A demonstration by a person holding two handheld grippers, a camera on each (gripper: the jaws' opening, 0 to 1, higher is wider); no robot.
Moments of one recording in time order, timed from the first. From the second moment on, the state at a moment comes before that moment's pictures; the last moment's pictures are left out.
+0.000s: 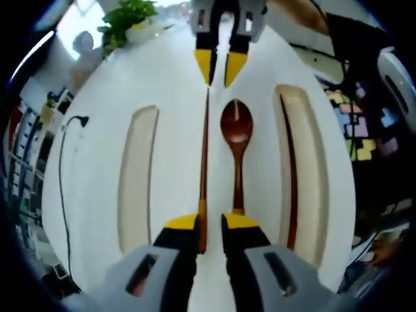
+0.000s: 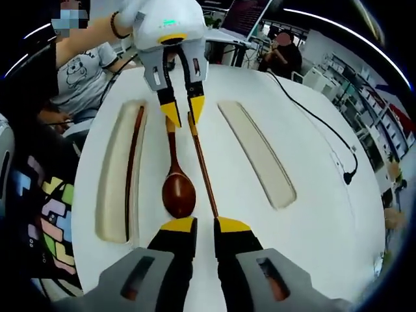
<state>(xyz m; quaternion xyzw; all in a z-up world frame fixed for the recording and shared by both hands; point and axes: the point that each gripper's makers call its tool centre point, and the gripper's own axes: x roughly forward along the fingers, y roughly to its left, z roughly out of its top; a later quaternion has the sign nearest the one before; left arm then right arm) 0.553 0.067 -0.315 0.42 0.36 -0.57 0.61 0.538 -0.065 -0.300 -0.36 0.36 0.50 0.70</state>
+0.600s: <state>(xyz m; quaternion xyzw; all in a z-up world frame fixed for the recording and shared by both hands) 0.559 0.066 -0.325 0.44 0.41 -0.56 0.57 0.555 -0.062 -0.323 -0.40 0.39 0.52 0.65</state>
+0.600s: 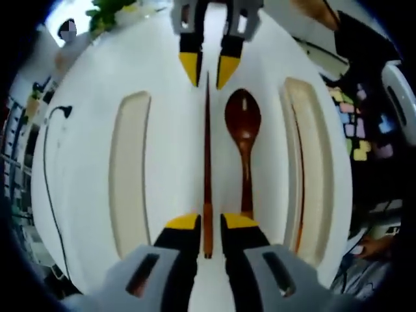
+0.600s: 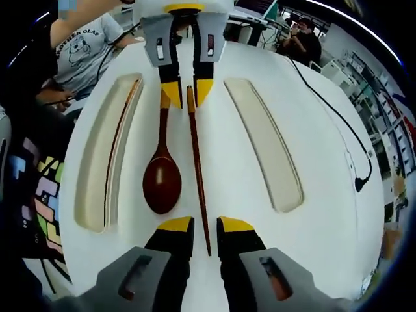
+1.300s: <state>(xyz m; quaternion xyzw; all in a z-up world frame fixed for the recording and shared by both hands) 0.556 0.064 -0.333 0.47 0.47 -0.51 0.55 0.551 -0.052 -0.331 -0.34 0.37 0.57 0.65</state>
